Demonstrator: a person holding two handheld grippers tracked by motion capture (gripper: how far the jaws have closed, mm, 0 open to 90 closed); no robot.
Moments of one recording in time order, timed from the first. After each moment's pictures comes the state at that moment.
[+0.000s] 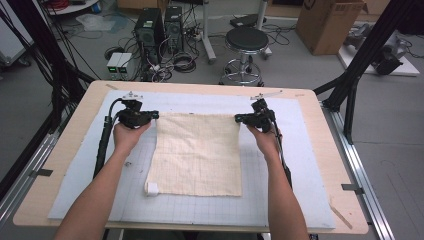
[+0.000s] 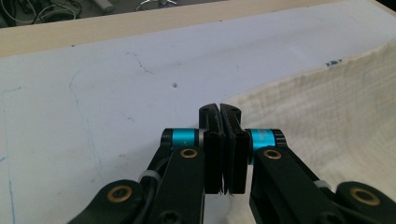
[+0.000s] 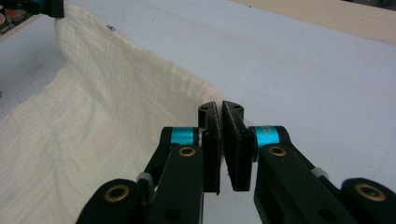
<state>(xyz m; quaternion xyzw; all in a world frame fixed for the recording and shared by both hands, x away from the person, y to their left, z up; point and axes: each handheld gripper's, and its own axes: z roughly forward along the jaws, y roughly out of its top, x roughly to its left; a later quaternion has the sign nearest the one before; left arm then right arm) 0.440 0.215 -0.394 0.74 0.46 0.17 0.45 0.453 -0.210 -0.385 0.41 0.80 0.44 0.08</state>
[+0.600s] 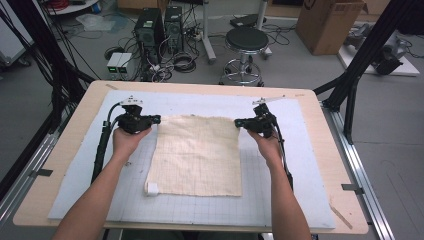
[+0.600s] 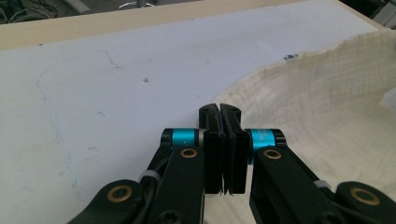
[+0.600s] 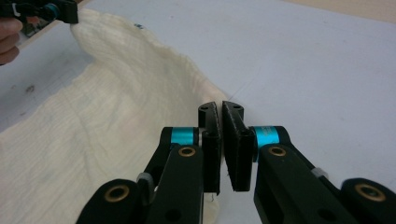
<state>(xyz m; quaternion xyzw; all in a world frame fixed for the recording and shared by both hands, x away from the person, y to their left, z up) 0.423 0.211 -0.393 0.75 0.44 0.15 0.47 0.437 -0.214 -0.388 0.40 0.79 0.46 0.05</state>
